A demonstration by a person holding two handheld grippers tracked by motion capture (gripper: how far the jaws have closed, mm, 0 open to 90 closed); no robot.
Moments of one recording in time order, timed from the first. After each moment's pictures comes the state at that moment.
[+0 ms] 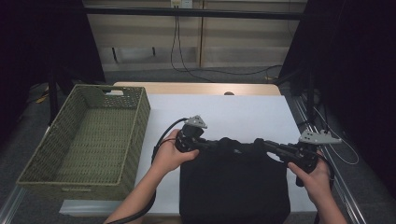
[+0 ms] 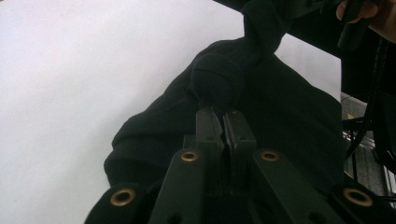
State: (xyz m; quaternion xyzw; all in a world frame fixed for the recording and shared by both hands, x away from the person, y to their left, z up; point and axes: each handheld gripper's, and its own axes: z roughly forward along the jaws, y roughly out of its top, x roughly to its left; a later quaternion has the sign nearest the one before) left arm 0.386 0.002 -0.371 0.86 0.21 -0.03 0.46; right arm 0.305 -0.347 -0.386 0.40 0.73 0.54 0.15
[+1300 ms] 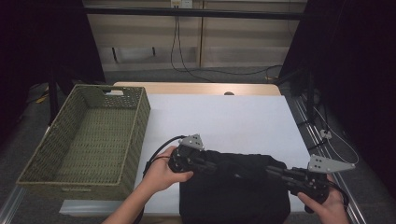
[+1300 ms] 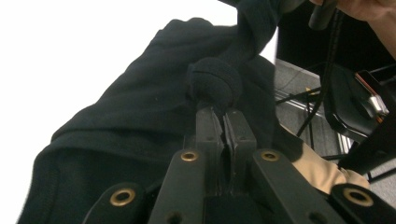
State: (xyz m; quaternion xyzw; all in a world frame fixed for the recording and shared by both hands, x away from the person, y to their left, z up) left arm 0.332 0.019 -0.369 0.88 0.15 -0.09 0.45; right arm 0.235 -0.338 -0.380 0.34 0.75 0.55 0.10
